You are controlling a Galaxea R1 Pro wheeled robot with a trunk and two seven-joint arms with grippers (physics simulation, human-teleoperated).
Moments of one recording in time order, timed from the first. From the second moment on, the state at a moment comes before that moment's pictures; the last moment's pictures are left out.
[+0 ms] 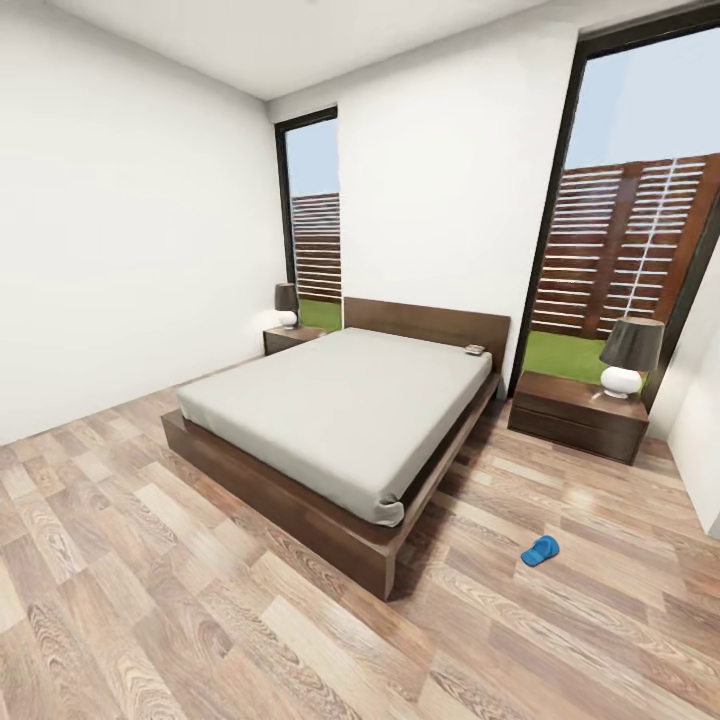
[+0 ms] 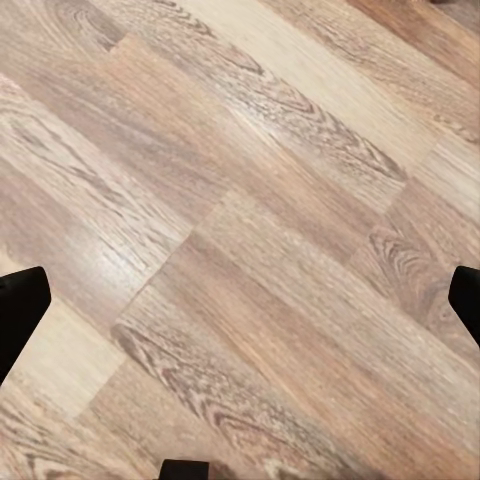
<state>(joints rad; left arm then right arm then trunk) 0.01 -0.01 0.00 -0.49 0.09 -0.21 0.00 0.00 0.00 -0.03 -0.31 -0.01 -0.22 0.00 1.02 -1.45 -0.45</state>
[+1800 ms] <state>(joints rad) 0.01 -0.01 0.00 -0.52 0.09 -0.21 0.00 0.00 -0.02 -0.04 -0.33 -0.01 -0.21 0.00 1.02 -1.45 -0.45</state>
